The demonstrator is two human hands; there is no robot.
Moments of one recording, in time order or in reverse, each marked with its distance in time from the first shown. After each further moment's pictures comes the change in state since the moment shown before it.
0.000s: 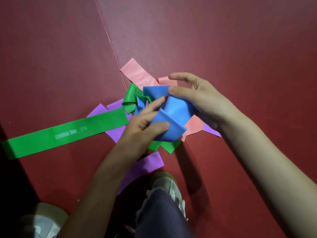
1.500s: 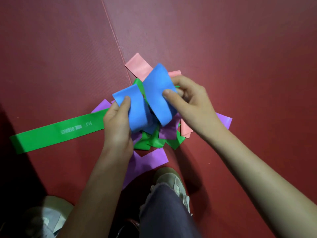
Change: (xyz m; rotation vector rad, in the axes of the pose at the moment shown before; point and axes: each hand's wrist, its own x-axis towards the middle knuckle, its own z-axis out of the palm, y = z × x) left_hand 0.016 -0.014 -0.014 -0.429 0.675 -0.111; right_hand -0.004 0.029 0.030 -0.181 0.044 -0.424
